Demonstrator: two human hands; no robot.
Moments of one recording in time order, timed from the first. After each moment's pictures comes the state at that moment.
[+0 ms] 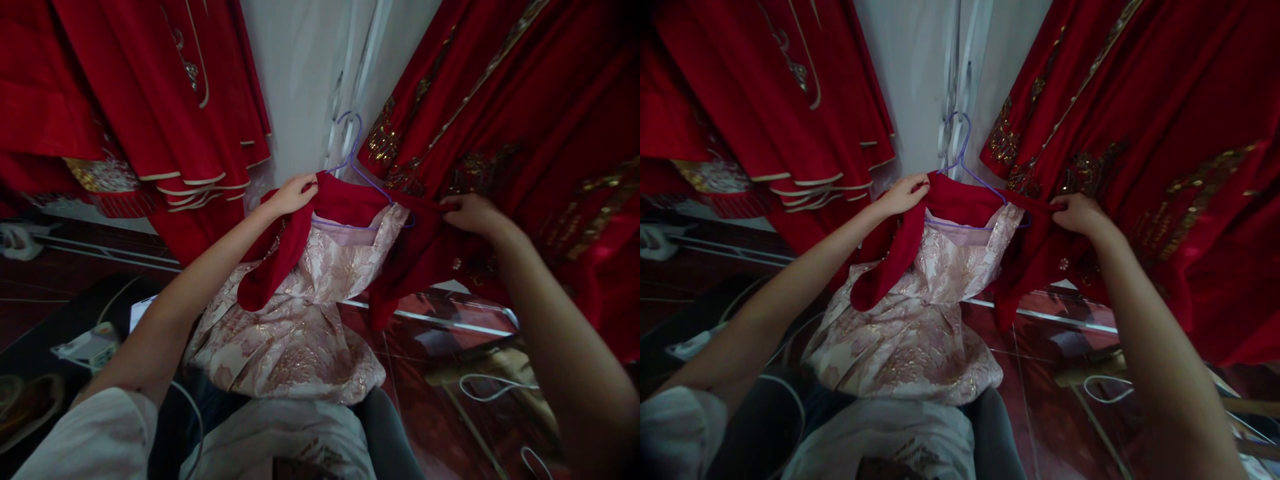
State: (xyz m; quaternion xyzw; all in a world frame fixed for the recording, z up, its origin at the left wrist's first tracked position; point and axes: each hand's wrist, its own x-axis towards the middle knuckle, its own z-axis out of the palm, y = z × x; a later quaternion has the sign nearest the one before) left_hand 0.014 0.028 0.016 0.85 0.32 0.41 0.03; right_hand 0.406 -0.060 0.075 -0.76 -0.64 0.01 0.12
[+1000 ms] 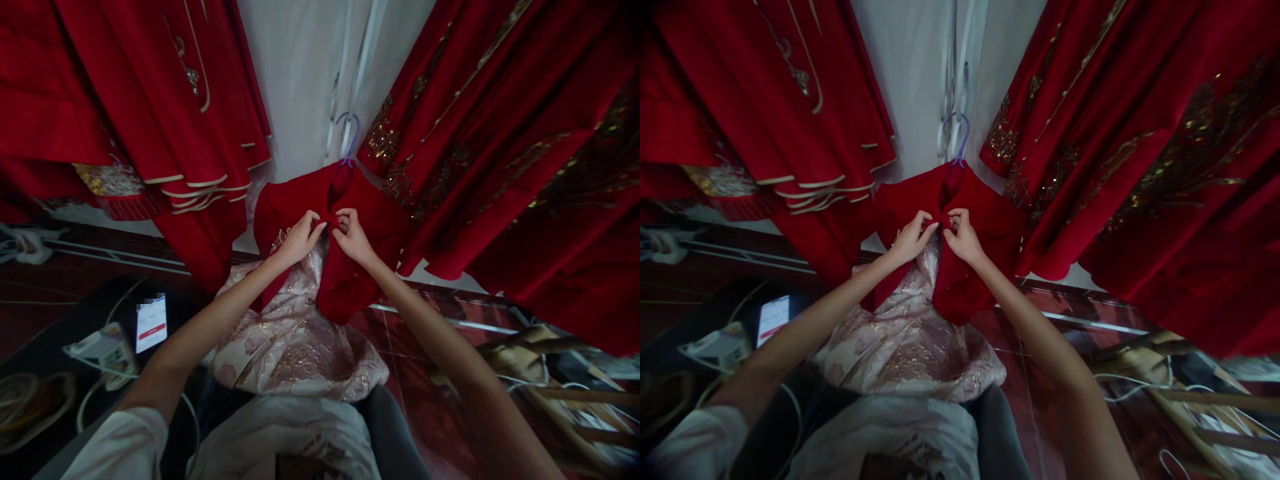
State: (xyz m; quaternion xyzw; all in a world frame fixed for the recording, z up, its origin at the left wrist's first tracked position) left_hand 0.042 -0.052 -0.060 0.78 0.39 0.47 0.15; right_hand 0.213 -0.044 -0.058 -0.38 -0.71 0.28 0.52
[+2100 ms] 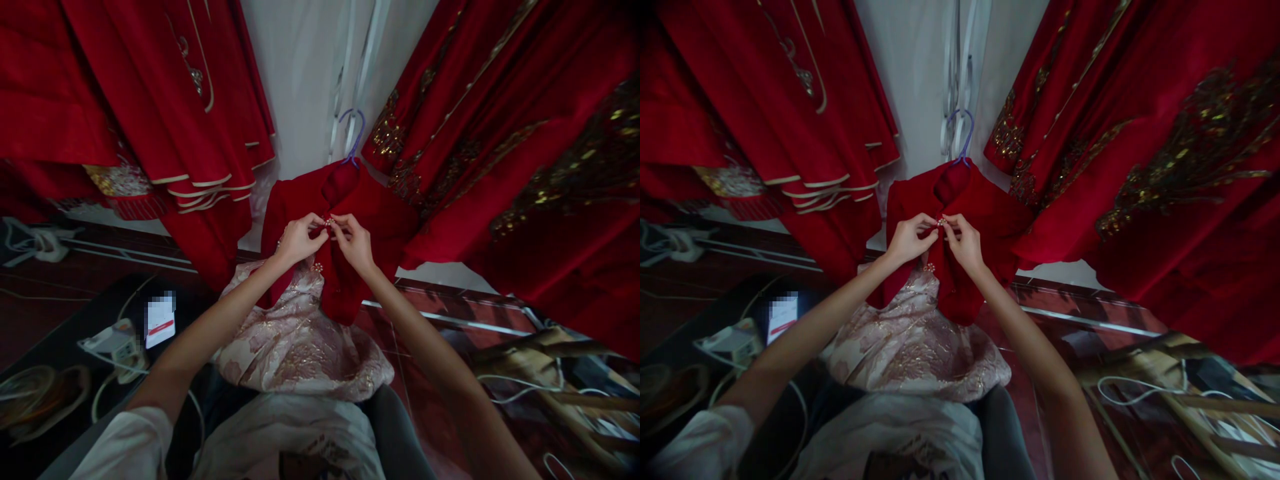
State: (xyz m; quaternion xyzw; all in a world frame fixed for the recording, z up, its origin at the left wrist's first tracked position) left_hand 0.035 -0.063 -0.054 0.75 0.39 0.50 0.19; right_hand 0.197 -0.072 -0.058 -0.39 -0.69 0.25 0.56
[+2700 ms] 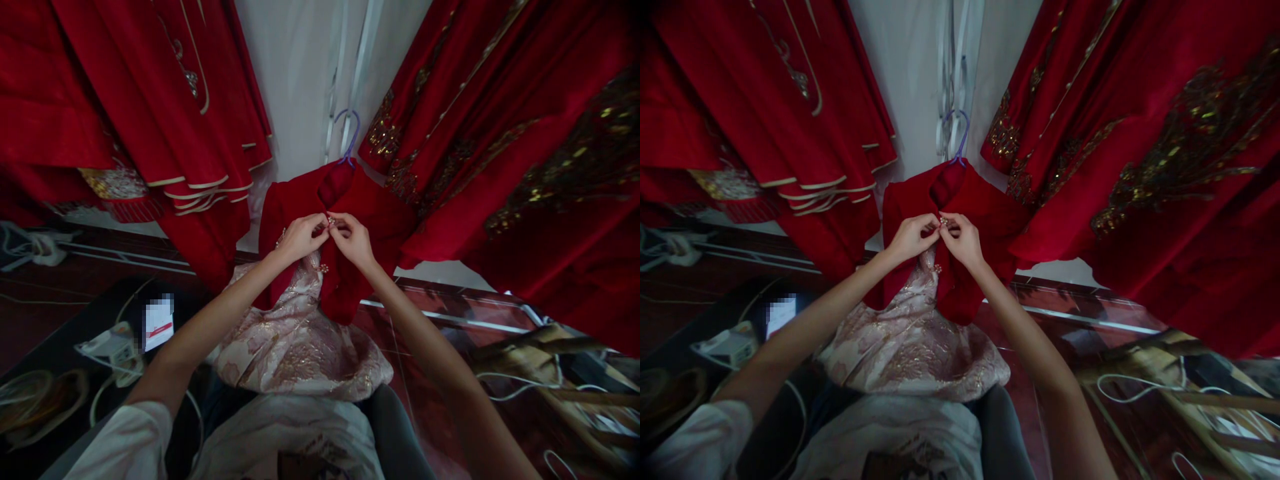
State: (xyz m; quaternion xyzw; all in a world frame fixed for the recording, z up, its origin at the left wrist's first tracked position) left_hand 0.038 -0.058 -0.041 0.84 0.34 0.42 0.10; right_hand 0.204 -0.066 -0.055 -0.39 -0.72 0.21 0.54
